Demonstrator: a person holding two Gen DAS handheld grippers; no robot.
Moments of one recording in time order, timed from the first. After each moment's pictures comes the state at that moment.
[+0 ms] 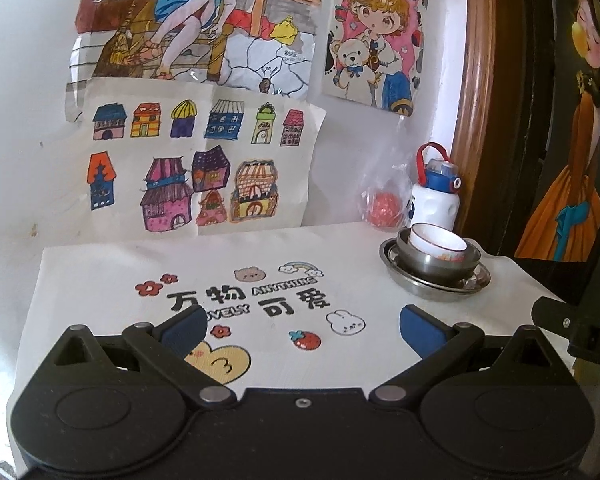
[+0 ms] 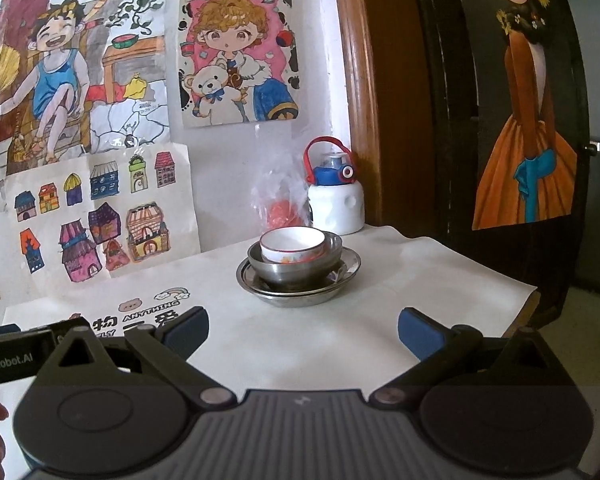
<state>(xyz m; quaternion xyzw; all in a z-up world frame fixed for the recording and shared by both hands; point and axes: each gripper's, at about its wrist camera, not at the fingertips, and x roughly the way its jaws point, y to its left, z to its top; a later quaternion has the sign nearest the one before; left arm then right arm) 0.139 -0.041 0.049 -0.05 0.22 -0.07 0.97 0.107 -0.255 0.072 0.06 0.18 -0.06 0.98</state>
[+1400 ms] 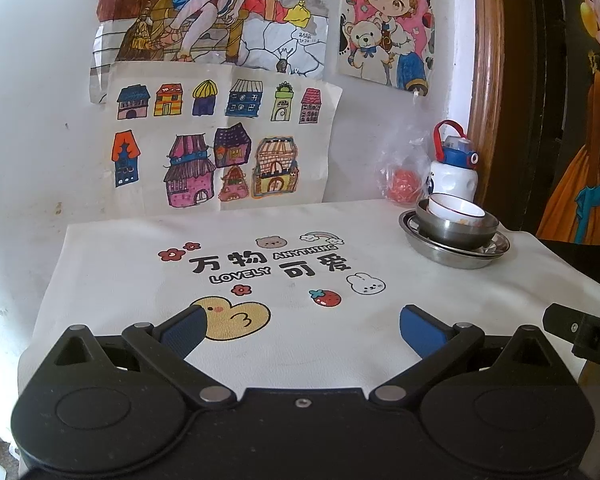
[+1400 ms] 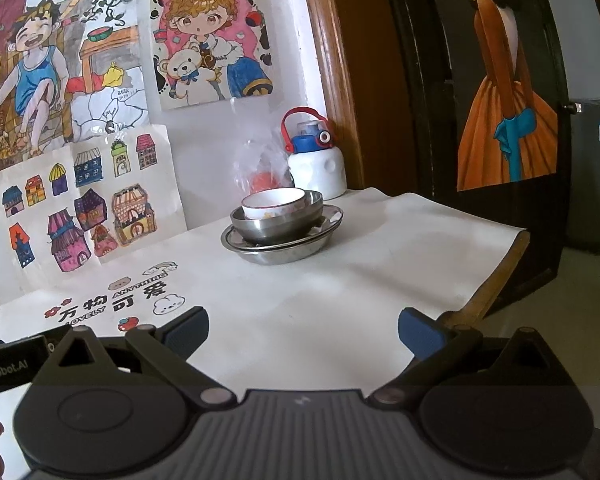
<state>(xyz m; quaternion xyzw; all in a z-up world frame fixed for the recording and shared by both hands) 0.118 -0.046 0.025 -0.03 0.23 -0.03 0.97 0.086 -0.255 0.034 0.10 0.19 -0.09 0.97</state>
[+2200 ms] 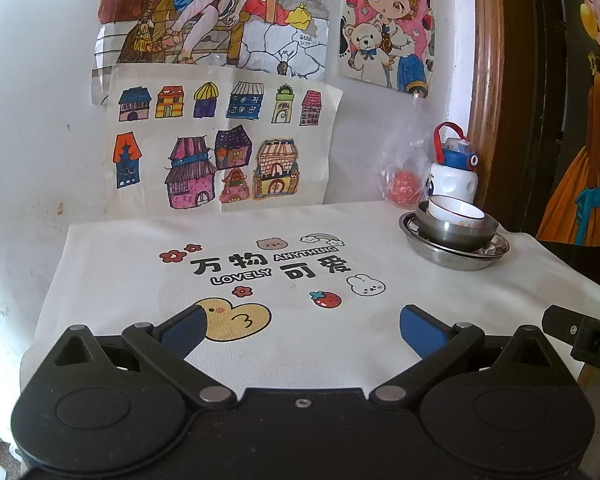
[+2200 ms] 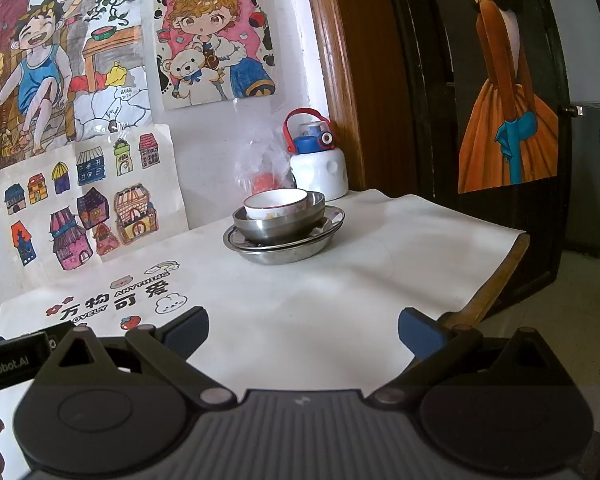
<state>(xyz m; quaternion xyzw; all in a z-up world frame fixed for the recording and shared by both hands) 0.118 -0.044 0.025 -0.03 0.23 -0.03 0.97 0.082 -0.254 0.036 0.10 0.19 -0.09 0.97</state>
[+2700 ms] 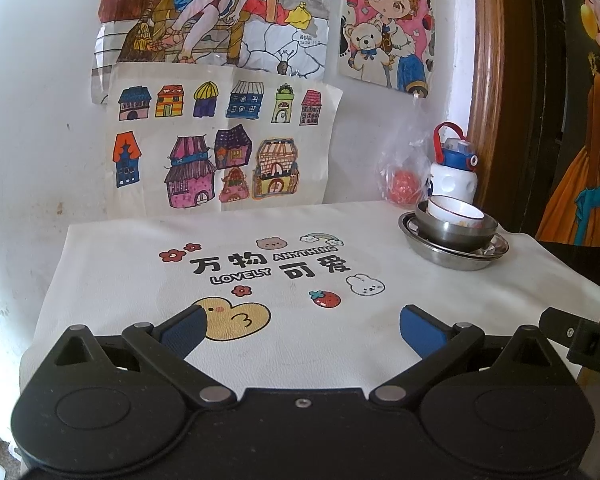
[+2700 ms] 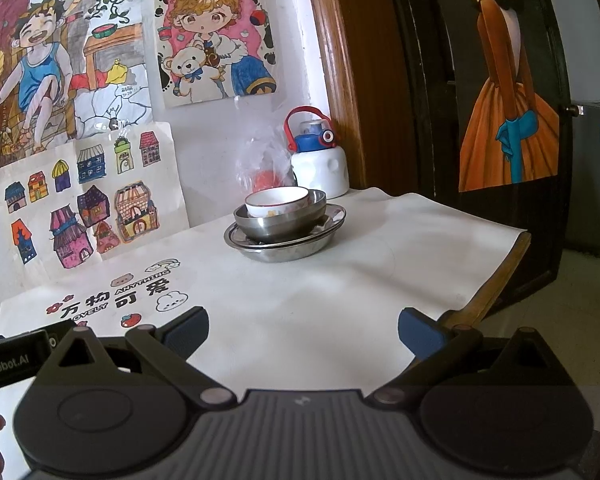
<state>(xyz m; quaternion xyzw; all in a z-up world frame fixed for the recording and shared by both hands) 0.117 -0.044 0.026 -0.03 0.23 -0.03 0.97 0.083 -0.253 0.036 0.10 0.20 -0.08 0.97</state>
